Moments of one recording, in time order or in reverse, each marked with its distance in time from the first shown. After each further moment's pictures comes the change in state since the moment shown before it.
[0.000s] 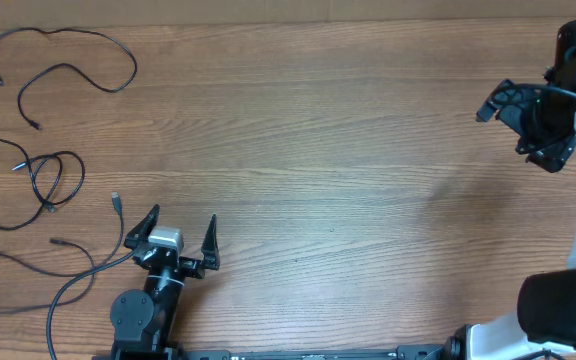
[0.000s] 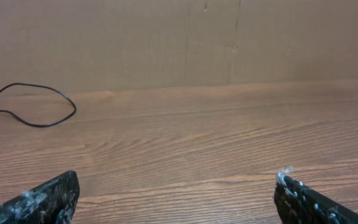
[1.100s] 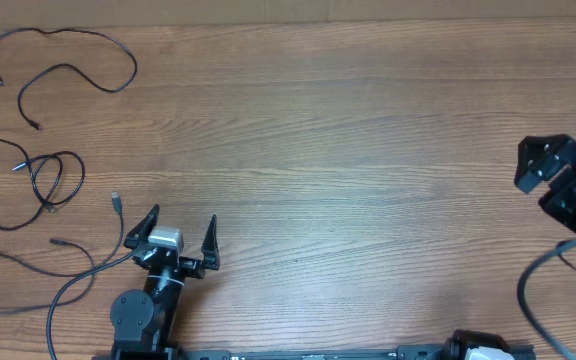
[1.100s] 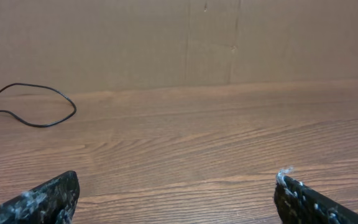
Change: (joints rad) left arm 0.000 0.000 0.000 0.000 0.000 0.000; right arm 0.063 -0.645 -0.002 -0.008 0.015 -0.001
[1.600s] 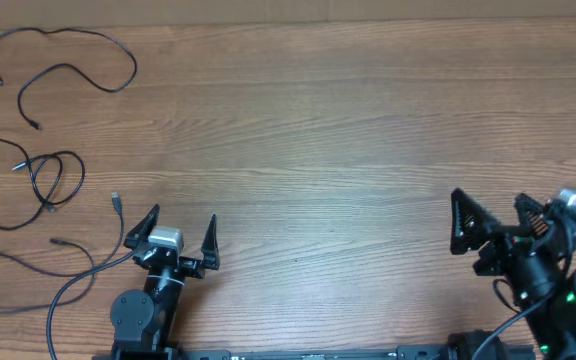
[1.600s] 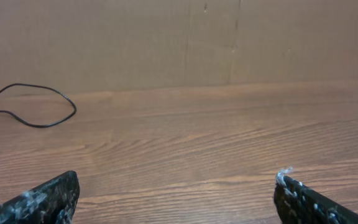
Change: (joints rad) left arm 0.000 0.000 0.000 0.001 0.000 0.000; right arm 0.201 -0.624 -0.913 0.708 -0.060 -0.163
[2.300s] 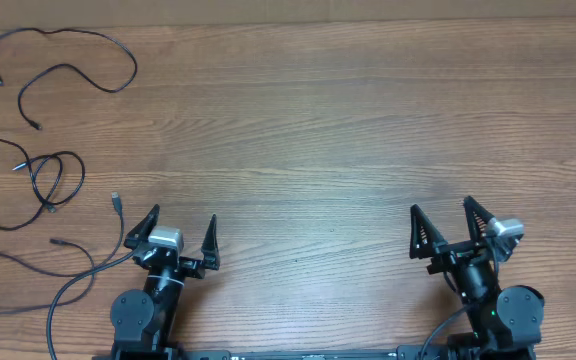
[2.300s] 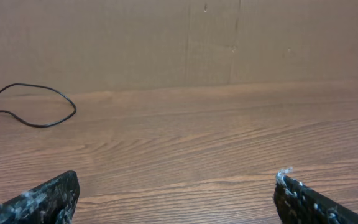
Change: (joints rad) left arm 0.000 0.000 0.000 0.000 0.000 0.000; right arm 0.051 -0.426 -0.796 0.643 -0.030 -0.016
